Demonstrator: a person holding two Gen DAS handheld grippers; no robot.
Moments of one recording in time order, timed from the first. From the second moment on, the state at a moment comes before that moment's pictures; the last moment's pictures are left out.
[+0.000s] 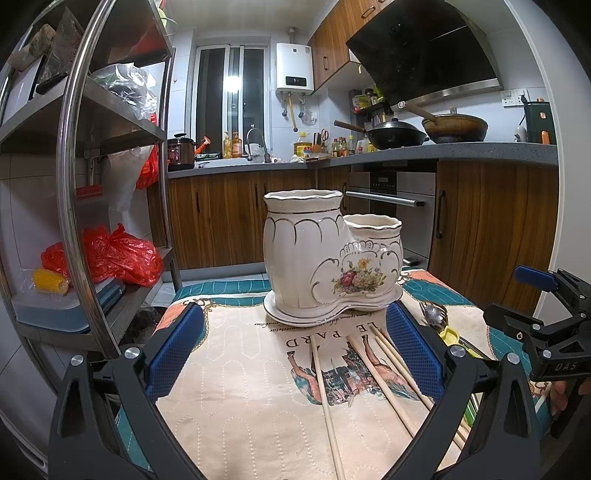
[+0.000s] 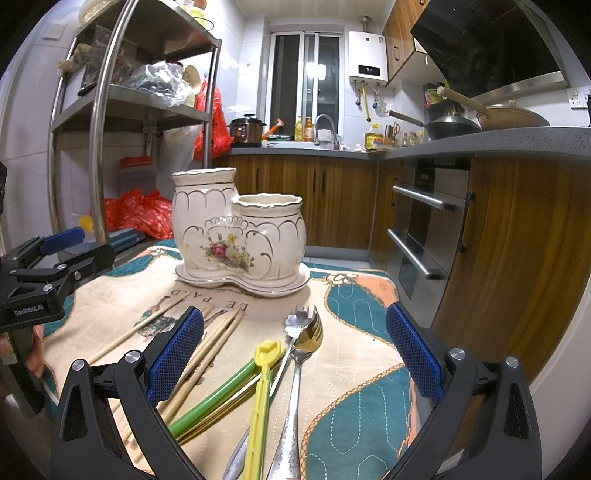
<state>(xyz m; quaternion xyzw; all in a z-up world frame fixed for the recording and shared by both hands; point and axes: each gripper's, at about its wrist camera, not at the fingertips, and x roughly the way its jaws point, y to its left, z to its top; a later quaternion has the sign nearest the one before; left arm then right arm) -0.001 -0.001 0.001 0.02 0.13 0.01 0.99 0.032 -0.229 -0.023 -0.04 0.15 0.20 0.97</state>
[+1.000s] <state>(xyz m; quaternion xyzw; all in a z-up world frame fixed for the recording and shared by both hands) 0.000 -0.006 -0.002 0.04 0.13 0.00 0.99 0.026 -0.239 -0.025 -0.01 0.13 0.19 0.97</state>
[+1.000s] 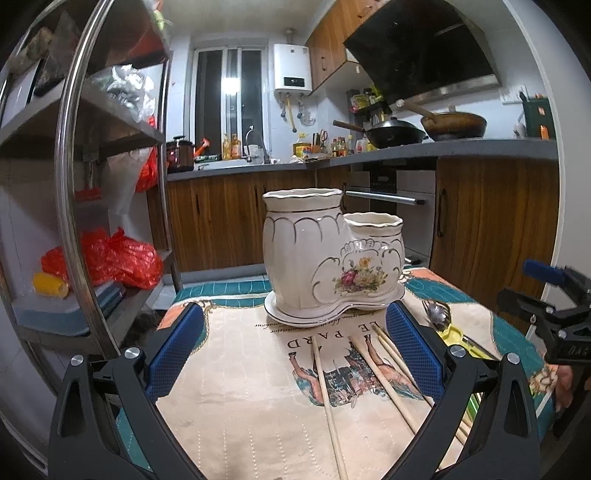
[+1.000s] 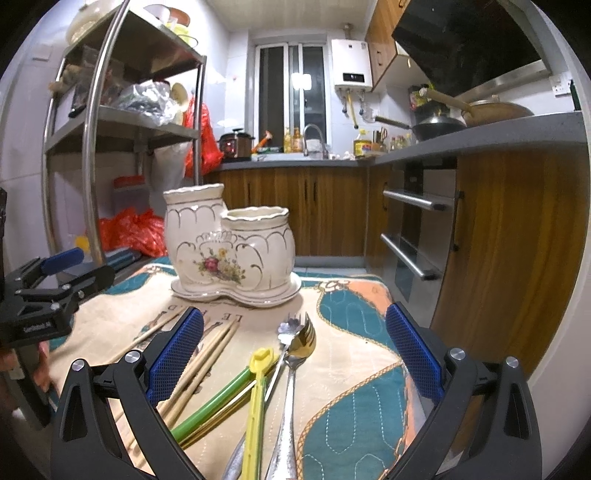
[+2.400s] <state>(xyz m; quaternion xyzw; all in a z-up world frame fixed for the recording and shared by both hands) 0.059 0.001 -0.031 0.07 0.49 -0.11 0.86 0.086 -0.205 -0.038 -0.10 0.46 0.29 0.84</state>
